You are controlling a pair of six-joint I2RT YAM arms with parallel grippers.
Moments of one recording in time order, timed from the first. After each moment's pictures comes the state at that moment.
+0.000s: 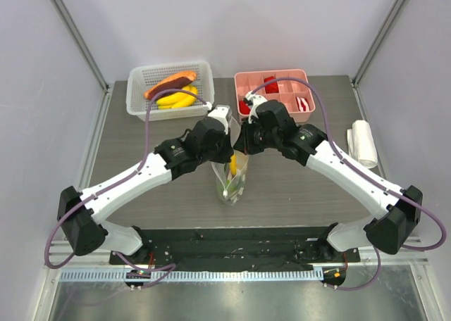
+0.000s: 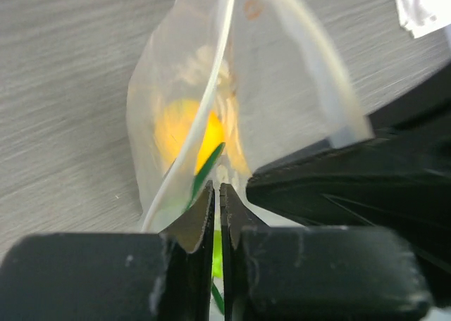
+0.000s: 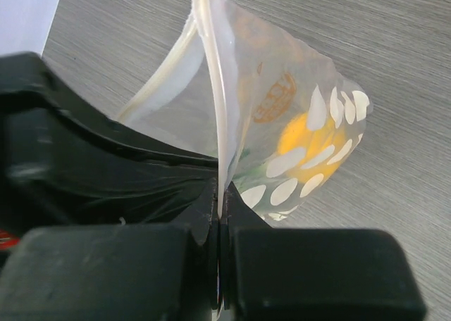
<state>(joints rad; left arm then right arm) -0.88 1.37 1.25 -0.49 -0.18 -0.53 0.75 1.37 1.34 -0.60 -0.09 0.45</state>
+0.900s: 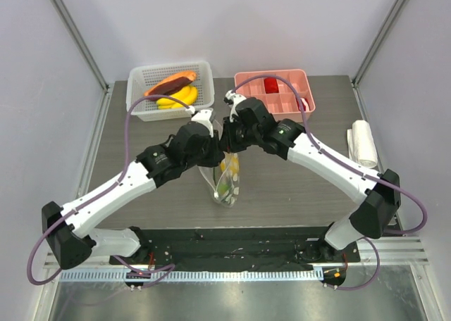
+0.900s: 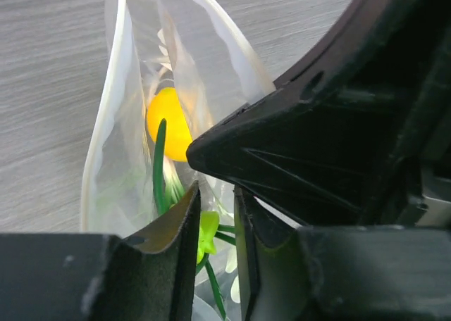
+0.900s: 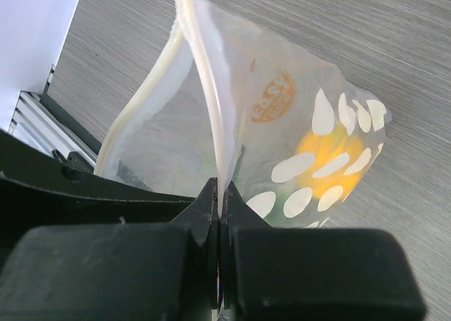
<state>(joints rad) -0.87 1.25 1.18 -0.54 -0.20 -0.59 0.81 1.52 1.45 -0.57 -0.11 0.48</state>
